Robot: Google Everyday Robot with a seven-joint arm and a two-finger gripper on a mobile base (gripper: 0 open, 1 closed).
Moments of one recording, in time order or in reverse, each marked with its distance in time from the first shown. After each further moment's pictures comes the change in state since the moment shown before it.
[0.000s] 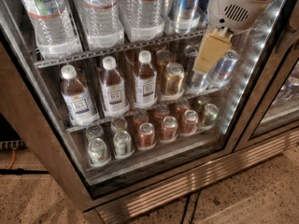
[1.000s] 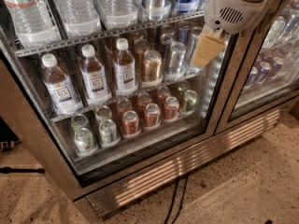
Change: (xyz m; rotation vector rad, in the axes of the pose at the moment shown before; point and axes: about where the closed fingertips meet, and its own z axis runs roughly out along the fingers) arm 0.000 0.000 0.000 0.000 0.000 0.000
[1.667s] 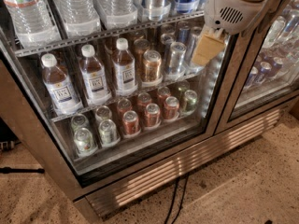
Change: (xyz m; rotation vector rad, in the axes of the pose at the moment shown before) arm 0.000 0.000 0.000 0.000 0.000 0.000
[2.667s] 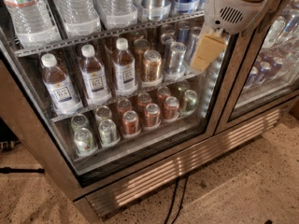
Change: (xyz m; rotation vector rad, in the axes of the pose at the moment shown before) arm 0.000 0.000 0.000 0.000 0.000 0.000
